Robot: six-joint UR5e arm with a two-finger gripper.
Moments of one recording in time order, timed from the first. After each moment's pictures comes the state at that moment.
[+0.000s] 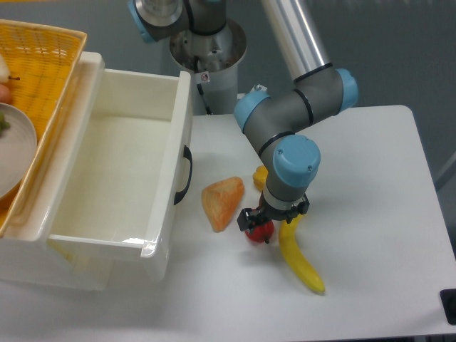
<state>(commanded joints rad) 2.51 -2.06 -1.62 -1.07 1.46 0.16</state>
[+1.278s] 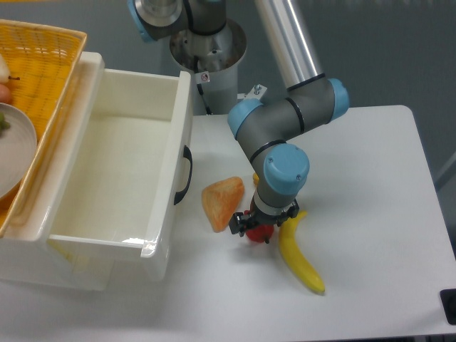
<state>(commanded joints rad) 2.49 -2.09 -1.64 -1.04 1.47 0.16</state>
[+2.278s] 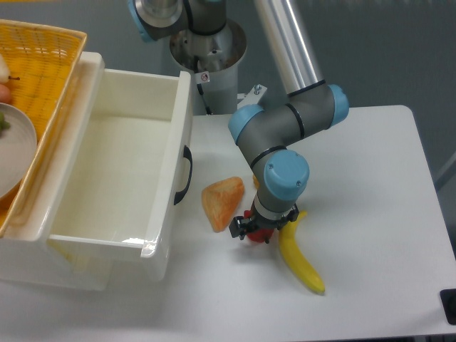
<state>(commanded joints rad) 2.48 -2.11 -1.63 -1.03 1.47 0.16</state>
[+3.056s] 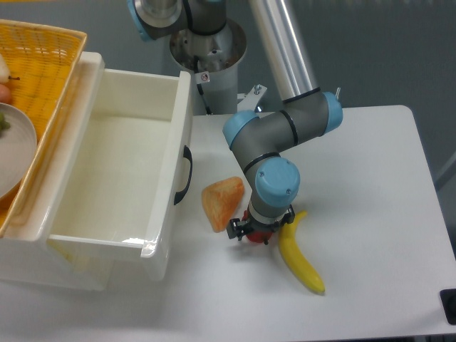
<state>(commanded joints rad) 2.47 -2.12 -1.64 -1.02 1.52 0.16</state>
